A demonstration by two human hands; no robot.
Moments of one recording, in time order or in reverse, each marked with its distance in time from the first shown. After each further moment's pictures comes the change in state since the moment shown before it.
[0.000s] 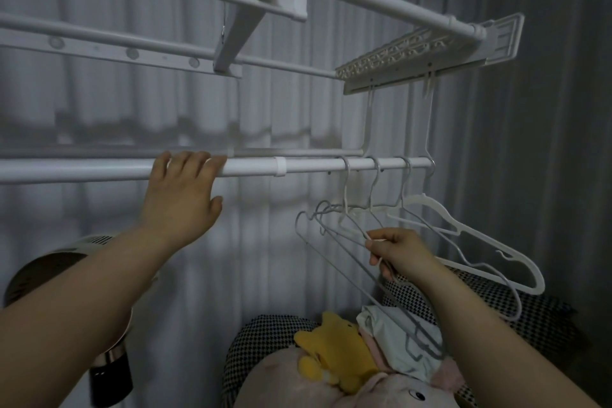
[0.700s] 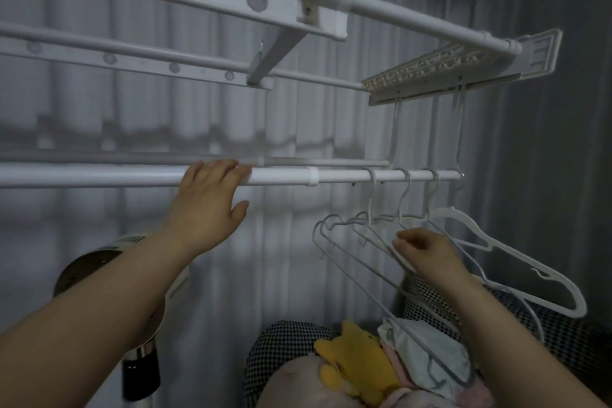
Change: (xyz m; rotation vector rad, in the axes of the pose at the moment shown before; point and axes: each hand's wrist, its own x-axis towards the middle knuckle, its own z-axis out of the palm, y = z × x) left_hand -0.007 -0.020 -0.025 -0.061 -0.081 0.049; right_hand -0.018 -0.025 0.015 -0.274 0.194 -0.100
